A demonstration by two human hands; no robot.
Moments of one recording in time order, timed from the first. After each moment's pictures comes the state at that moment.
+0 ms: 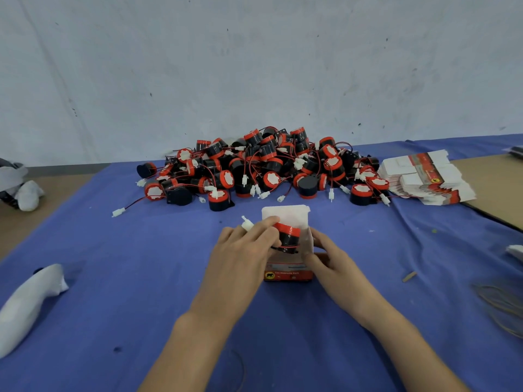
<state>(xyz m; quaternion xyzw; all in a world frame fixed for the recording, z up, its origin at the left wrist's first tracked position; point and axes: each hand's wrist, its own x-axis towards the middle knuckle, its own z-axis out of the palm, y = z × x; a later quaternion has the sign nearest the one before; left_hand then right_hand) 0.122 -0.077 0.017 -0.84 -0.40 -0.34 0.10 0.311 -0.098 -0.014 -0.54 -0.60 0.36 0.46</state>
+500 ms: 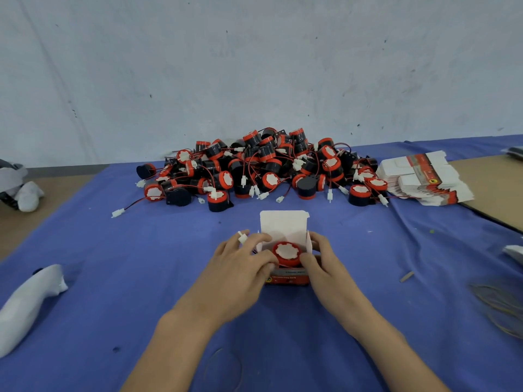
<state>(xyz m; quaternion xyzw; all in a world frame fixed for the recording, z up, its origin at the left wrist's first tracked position) 0.105 -0.070 0.004 -0.88 -0.44 -0.16 0.01 0.298 -0.100 -0.026 -0.54 -0.54 0.39 0.51</state>
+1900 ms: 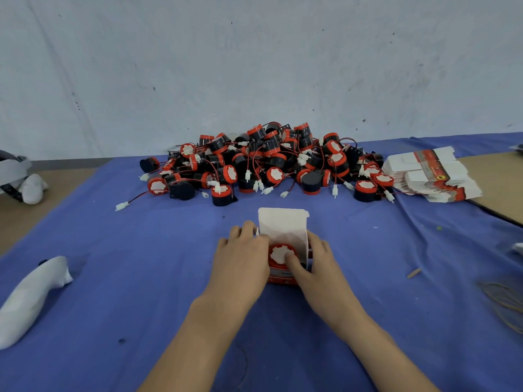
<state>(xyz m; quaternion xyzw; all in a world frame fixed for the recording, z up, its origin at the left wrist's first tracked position) 0.129 -0.063 0.006 -0.80 -0.57 -0.16 0.05 0.275 -0.100 -0.033 -0.58 -0.58 0.30 0.48</state>
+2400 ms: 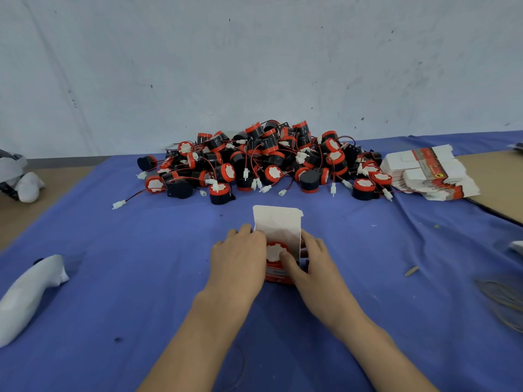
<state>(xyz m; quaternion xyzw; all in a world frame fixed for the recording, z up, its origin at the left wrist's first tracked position) 0.135 -0.067 0.015 -0.78 -0.61 -0.12 0.08 0.275 -0.101 -0.031 -0.58 -0.60 0.29 0.48</state>
